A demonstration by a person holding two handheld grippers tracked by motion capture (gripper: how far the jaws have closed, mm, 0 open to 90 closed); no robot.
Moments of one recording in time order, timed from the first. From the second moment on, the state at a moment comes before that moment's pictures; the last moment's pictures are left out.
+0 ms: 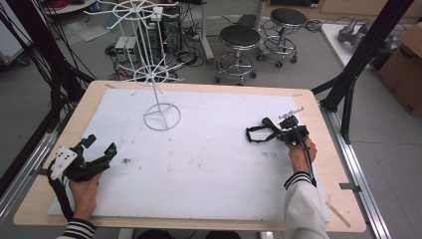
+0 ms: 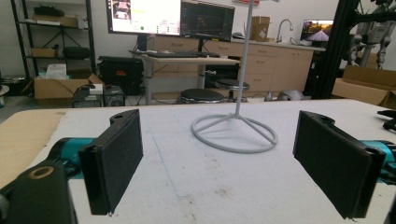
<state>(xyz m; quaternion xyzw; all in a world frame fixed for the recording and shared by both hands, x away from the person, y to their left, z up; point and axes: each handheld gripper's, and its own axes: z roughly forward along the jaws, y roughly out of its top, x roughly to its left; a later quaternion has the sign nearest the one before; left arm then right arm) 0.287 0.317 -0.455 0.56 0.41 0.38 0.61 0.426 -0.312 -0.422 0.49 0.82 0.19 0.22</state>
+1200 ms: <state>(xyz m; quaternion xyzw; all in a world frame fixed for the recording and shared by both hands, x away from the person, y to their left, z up) 0.287 0.316 -0.455 0.56 0.40 0.38 0.61 0.405 -0.290 -0.384 0.41 0.72 0.51 0.21</state>
